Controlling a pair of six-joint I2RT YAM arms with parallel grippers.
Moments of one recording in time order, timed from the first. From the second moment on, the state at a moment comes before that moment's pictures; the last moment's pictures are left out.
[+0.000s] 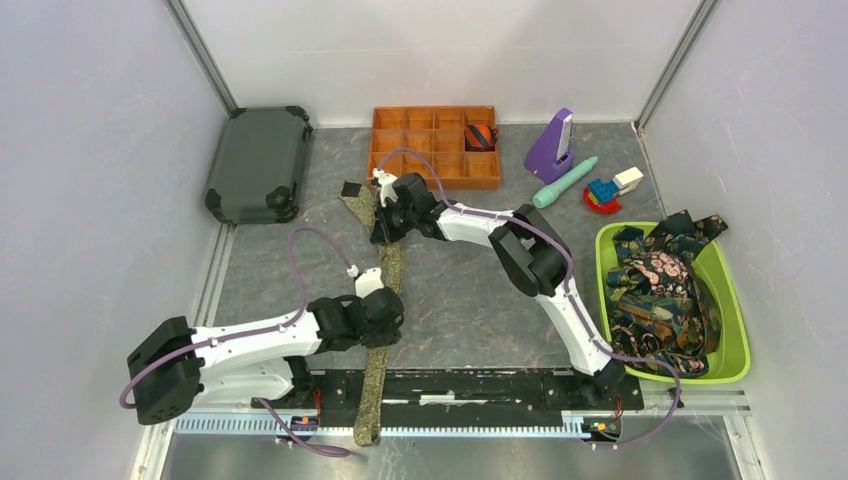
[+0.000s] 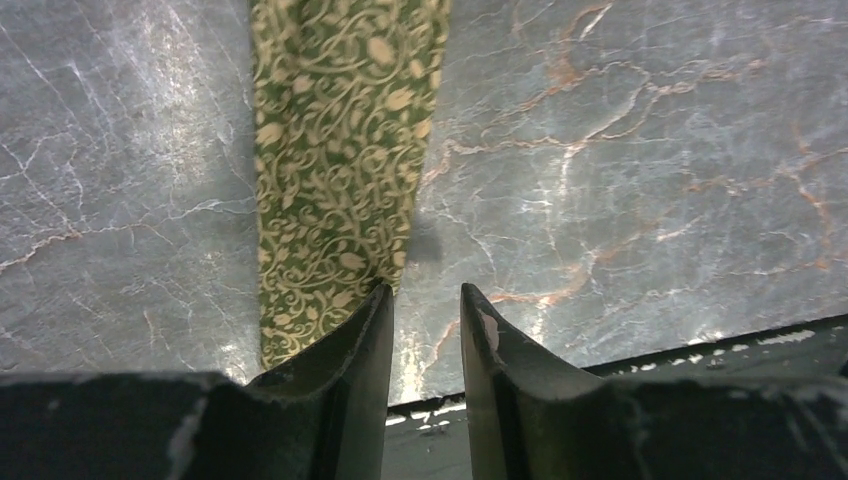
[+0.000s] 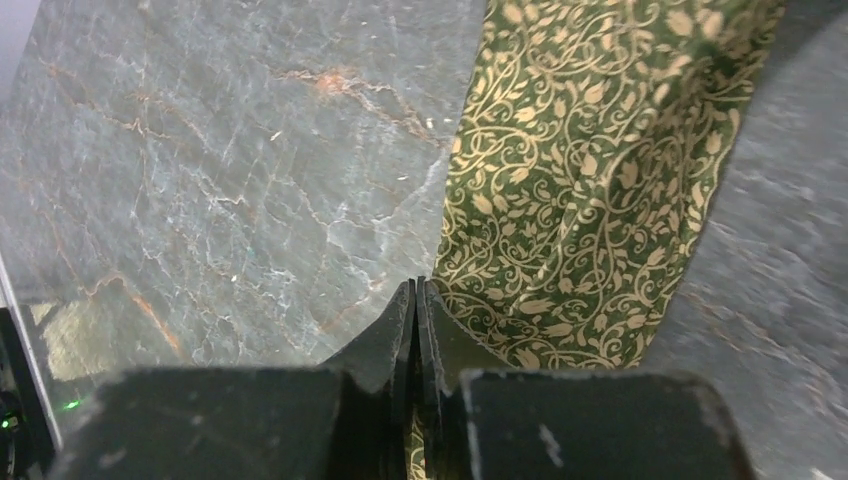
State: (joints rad) left arm -1.07 1.05 0.50 -0.52 -0.28 -1.12; right arm 0.77 2.38 1.72 0.02 -0.41 0.32
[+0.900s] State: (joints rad) left arm -1.08 1.11 0.44 -0.37 -0.41 -1.19; right arm 0.61 1.66 0.66 0.31 0.13 0.59
